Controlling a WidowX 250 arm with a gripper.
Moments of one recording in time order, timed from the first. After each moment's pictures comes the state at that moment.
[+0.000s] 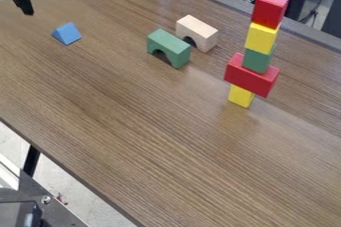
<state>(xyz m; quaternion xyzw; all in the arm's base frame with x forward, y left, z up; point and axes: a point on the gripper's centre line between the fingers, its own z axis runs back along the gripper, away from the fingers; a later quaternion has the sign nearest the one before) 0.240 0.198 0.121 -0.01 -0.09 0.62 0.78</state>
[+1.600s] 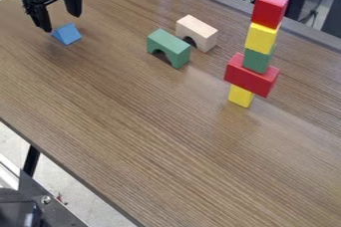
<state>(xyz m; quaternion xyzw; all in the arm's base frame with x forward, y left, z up) 0.290 0.239 0.048 0.01 -0.05 0.68 0.73</state>
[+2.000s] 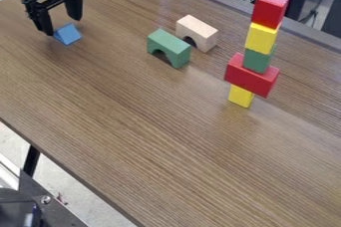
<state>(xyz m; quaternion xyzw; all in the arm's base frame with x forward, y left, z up) 0.295 0.243 0.041 0.01 -0.06 0.69 0.72</state>
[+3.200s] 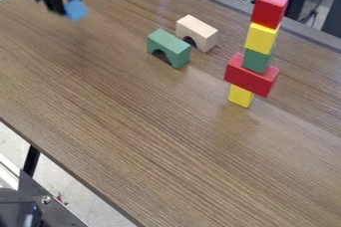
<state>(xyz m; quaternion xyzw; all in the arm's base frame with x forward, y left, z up) 0.309 0.217 0.099 -0.05 -0.08 0.73 0.68</state>
